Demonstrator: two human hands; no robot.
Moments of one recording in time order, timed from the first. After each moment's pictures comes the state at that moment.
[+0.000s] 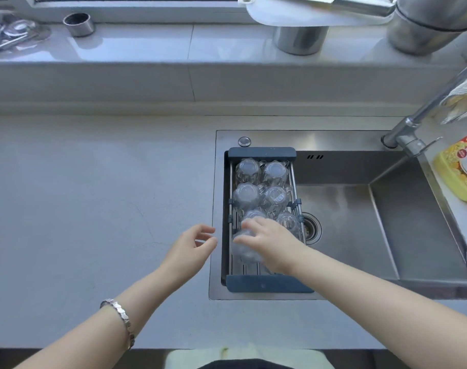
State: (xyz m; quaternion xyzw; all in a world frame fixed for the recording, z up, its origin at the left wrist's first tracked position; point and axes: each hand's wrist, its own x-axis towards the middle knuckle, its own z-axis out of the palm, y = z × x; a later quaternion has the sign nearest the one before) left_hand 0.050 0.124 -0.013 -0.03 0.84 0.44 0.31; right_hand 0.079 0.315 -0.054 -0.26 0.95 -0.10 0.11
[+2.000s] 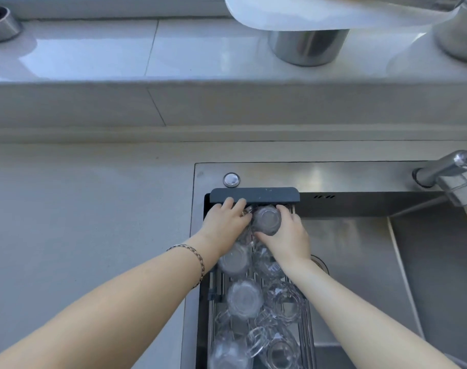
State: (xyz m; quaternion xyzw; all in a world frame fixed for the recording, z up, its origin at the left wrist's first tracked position) left_hand -0.138 0.270 -0.104 0.43 0.89 -0.09 0.14; right_hand -0.065 0.397 -0.124 0.30 0.88 -0.34 0.11
